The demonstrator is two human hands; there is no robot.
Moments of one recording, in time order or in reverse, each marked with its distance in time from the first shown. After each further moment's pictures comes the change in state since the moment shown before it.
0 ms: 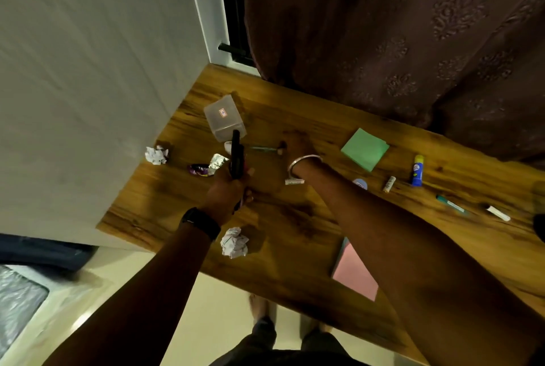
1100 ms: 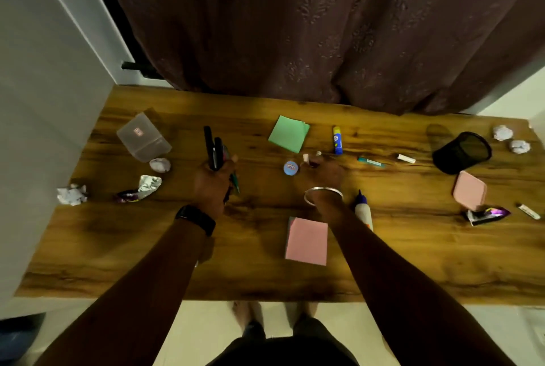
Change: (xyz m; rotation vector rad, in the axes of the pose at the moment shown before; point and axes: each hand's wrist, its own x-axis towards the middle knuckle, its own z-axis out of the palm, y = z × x) left_hand 0.008 -0.005 0.108 0.068 -0.028 0.093; right_hand -0.196 0.114 -0.068 0.257 0.151 0.681
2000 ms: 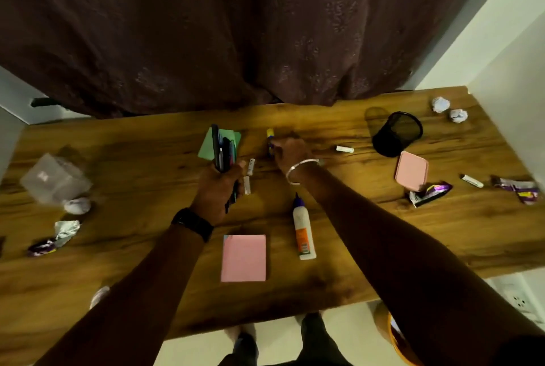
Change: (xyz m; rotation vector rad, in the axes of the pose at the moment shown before) left_hand -0.029 0.004 0.171 0.080 -0.403 0.038; right_hand 0.103 0.050 -0.105 -0.188 0.133 -0.355
